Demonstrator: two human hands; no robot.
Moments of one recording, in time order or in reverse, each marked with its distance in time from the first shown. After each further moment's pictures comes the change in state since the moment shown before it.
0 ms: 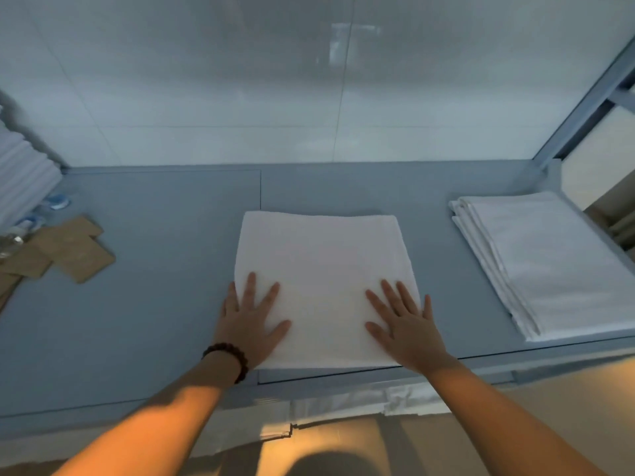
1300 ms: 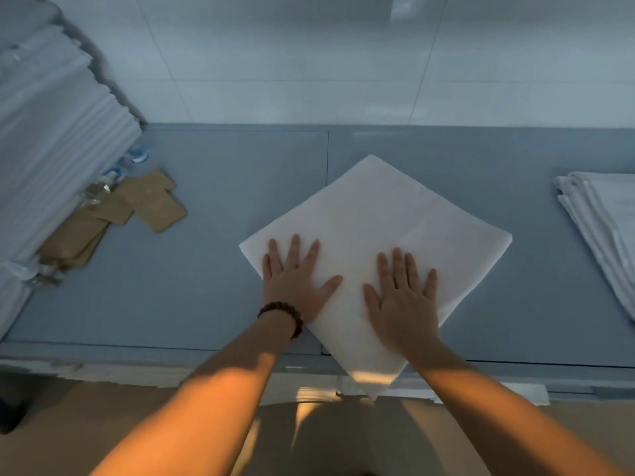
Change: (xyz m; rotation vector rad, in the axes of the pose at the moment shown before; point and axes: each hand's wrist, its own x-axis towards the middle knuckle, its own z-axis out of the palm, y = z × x) left_hand 0.008 -0.019 -0.005 -0.059 0.071 -0.161; right_hand 0.041 -0.133 0.022 0.068 0.141 0.045
